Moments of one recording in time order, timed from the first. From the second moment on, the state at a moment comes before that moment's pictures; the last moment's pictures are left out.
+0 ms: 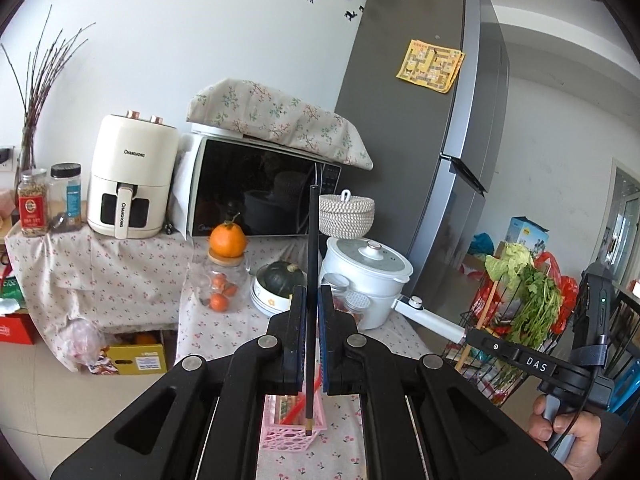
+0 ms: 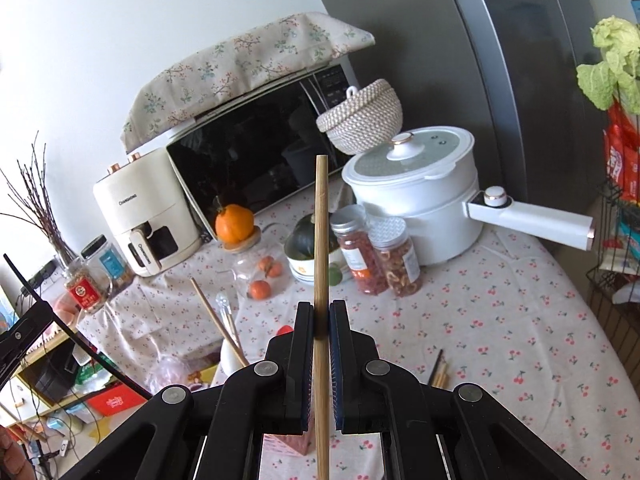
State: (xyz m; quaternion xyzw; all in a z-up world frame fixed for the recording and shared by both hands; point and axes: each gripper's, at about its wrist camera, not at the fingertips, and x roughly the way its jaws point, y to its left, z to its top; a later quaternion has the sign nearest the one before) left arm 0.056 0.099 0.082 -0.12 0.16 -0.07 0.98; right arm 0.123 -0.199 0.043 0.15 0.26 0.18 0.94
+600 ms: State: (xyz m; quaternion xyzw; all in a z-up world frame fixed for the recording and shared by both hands) left arm 0.112 0.076 0.032 -0.07 0.19 -0.04 0.98; right arm 0.146 -0.155 0.034 0.21 0.20 0.19 0.94
